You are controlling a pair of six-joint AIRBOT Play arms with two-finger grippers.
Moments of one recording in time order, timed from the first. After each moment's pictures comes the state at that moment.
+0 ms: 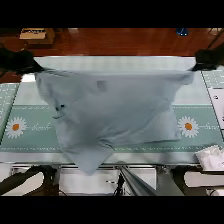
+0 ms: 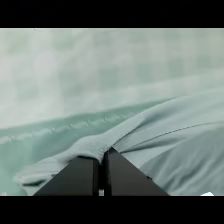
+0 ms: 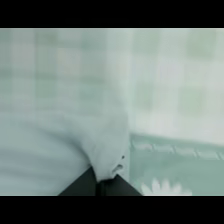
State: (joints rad) left arm 0.08 -1.24 1.51 1.17 -1.40 -1.45; right arm -0.15 -1.57 1.86 -1.35 1.63 1.44
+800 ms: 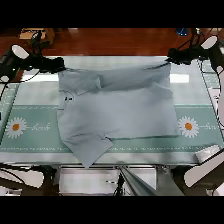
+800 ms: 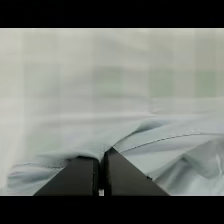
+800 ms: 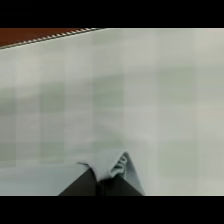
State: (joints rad) left arm 0.06 -1.67 1.50 1.08 -0.89 -1.38; right arm -0.15 -1.91 1.86 -1.13 0.98 1.45
